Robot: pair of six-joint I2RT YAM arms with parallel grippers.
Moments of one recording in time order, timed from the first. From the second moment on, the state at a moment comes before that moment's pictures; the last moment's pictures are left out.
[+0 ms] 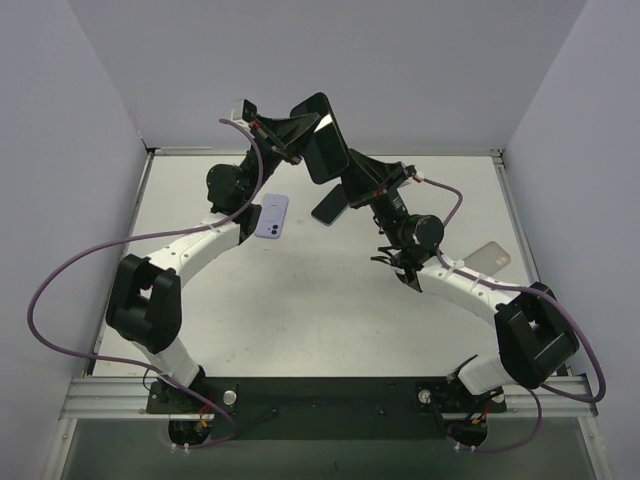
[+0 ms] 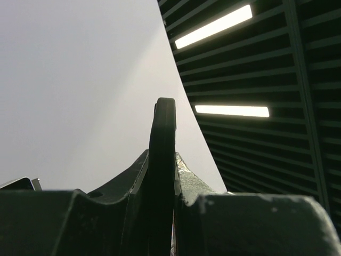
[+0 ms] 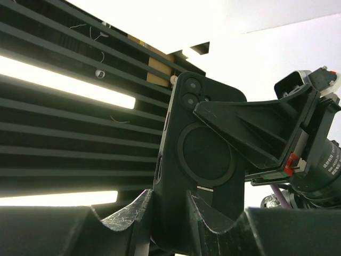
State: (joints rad) left arm -0.47 1.67 1.27 1.17 0.33 -1.92; right arm 0.63 1.46 0.84 1.30 -0.05 2.02
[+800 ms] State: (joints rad) left arm -0.54 1.72 1.25 1.14 0.30 -1.92; right arm 0.60 1.15 0.79 0.72 -0.07 1.50
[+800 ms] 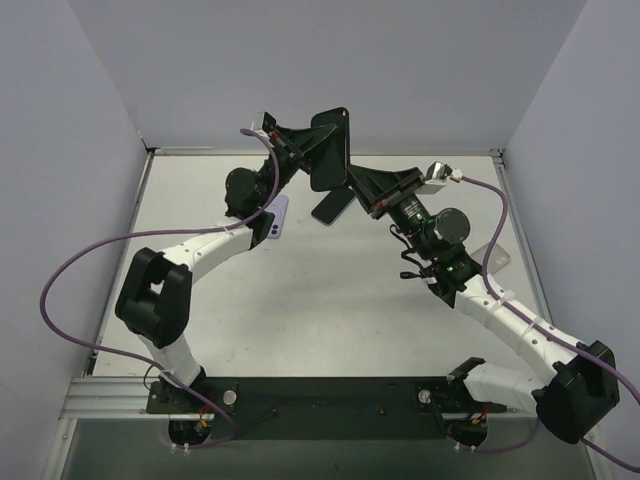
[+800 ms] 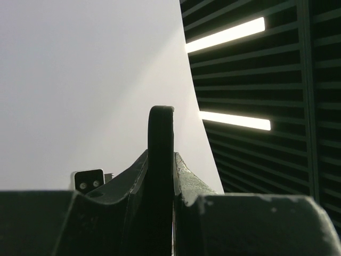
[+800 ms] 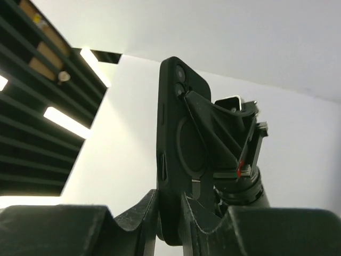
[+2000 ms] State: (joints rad) left arm -0.53 1.77 1.25 1.08 0.24 -1.90; right arm 0.53 1.42 0.71 1.19 -0.11 1.72
